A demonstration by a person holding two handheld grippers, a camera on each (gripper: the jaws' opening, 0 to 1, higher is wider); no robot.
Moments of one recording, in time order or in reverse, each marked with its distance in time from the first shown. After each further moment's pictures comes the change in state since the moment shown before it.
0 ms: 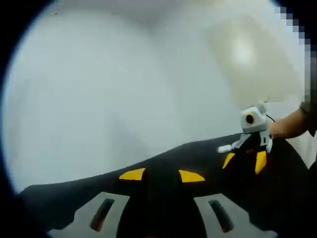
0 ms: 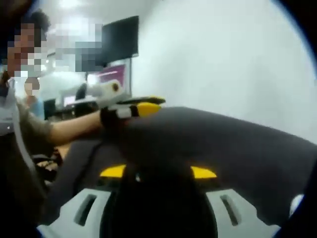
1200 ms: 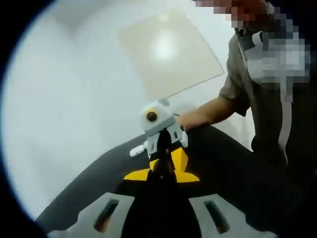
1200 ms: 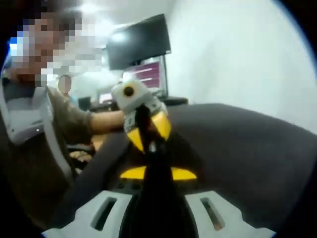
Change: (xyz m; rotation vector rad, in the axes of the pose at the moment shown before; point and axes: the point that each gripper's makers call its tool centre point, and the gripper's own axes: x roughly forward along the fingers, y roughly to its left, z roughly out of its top) left arm -0.015 -0.168 -0.015 0.230 0.023 -0.723; right arm -0.020 0.044 -0.013 -0.014 -0.032 0.378
